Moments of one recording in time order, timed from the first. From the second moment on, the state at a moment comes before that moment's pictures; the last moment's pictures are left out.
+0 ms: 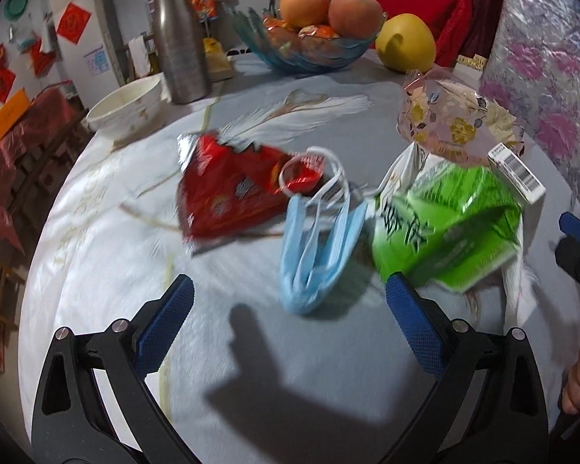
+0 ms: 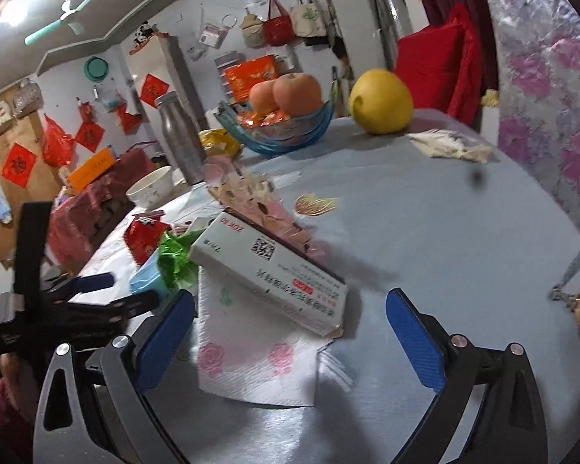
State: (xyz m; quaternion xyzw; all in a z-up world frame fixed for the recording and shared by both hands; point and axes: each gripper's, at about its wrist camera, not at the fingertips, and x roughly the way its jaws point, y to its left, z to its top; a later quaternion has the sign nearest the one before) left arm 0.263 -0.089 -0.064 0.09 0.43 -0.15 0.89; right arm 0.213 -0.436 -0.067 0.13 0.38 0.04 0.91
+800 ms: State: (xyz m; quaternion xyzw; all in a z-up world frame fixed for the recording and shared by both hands) left arm 0.243 -0.042 -0.076 0.03 0.44 -0.14 0.89; right arm 0.241 -0.417 -0.068 0.10 0.40 0.05 0.91
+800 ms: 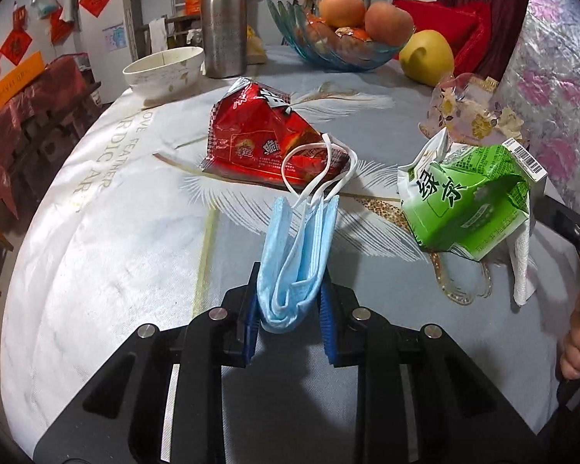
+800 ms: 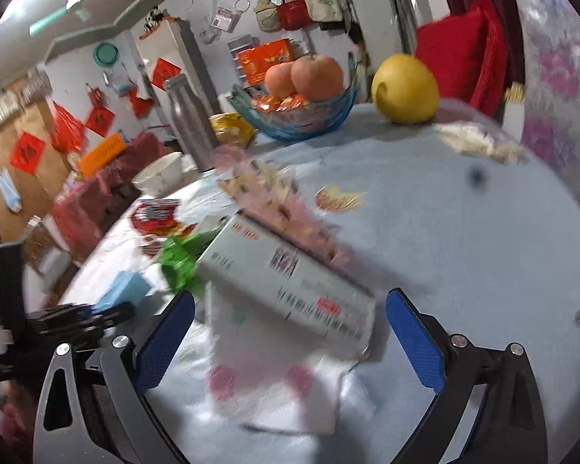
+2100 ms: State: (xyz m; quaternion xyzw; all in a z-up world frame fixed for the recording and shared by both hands) left arm 0.218 -0.026 -0.052 0.00 0.40 -0.17 0.90; right arm 0.223 -0.432 -0.032 0.11 0.35 0.10 0.92
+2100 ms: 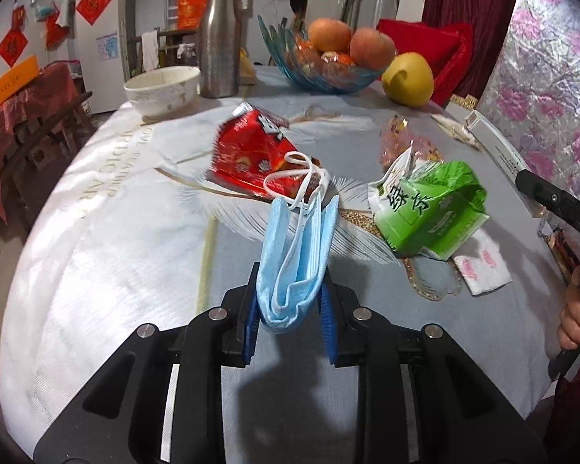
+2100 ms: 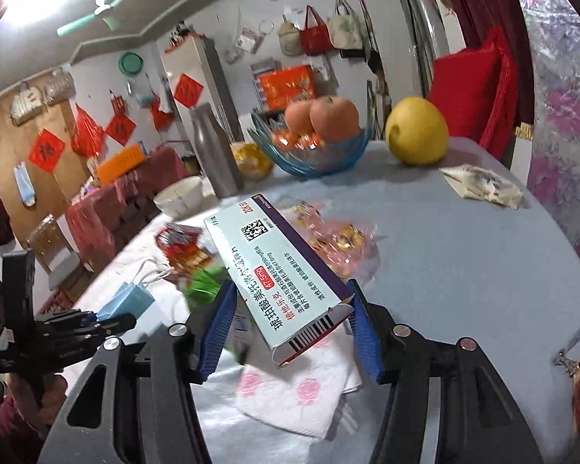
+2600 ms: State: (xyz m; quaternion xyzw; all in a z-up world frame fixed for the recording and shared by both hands) left arm 0.149 0.008 0.012 -0.02 0.33 -0.15 0.93; right arm 0.171 -0.410 0.004 0.13 0.31 0.15 0.93
